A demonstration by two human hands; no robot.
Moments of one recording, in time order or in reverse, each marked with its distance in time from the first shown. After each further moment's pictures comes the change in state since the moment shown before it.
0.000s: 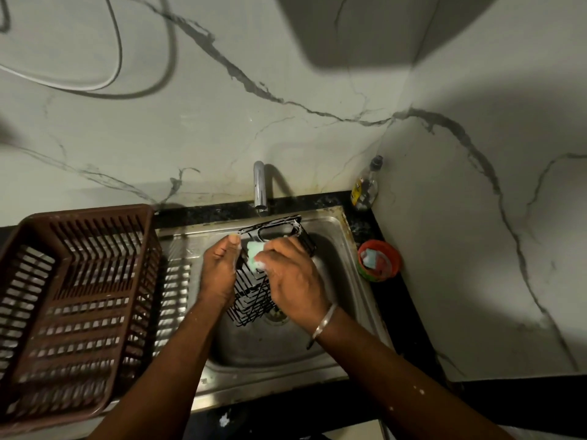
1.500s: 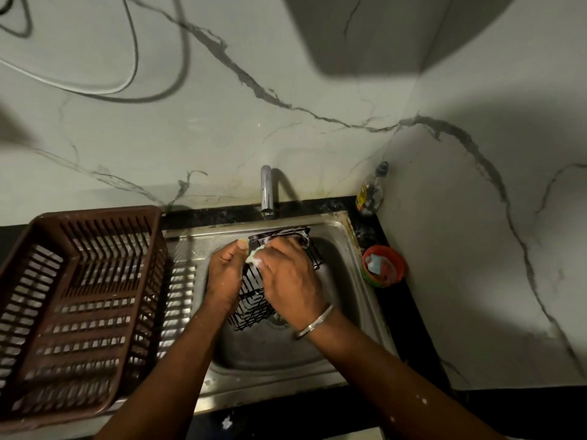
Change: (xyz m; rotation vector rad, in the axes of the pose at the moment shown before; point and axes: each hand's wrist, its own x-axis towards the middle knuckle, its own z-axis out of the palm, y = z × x) left_hand -0.005 0.003 -0.001 0.031 -0.035 0.038; right_hand 0.012 -0.021 -0.001 -0.075 -0.040 0.071
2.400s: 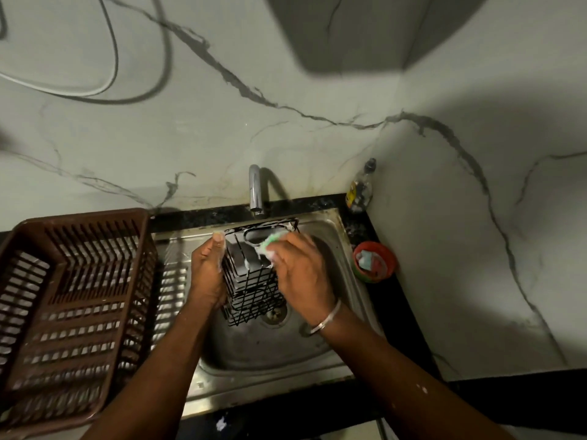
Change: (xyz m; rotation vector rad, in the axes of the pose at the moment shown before) left_hand 0.006 0.006 -0.007 -0.146 0.118 -0.084; right_hand -0.009 0.032 -0.007 0.006 0.085 0.059
